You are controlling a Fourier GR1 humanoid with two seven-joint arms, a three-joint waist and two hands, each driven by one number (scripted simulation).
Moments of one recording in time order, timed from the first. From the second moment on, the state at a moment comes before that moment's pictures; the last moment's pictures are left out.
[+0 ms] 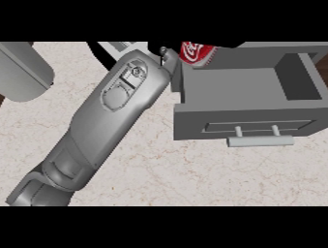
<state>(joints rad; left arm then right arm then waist) -1.23 0.00 -0.22 -0.94 0.12 0.51 0.27 0.27 -0.05 -0.31 -2.18 -0.15 0.22 0.12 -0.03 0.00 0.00</state>
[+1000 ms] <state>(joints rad) -1.47 0.00 -0.38 -0.51 0.38 0.58 0.11 0.19 -0.04 -0.27 -2.17 -0.10 0.20 0.15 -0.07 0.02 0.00</state>
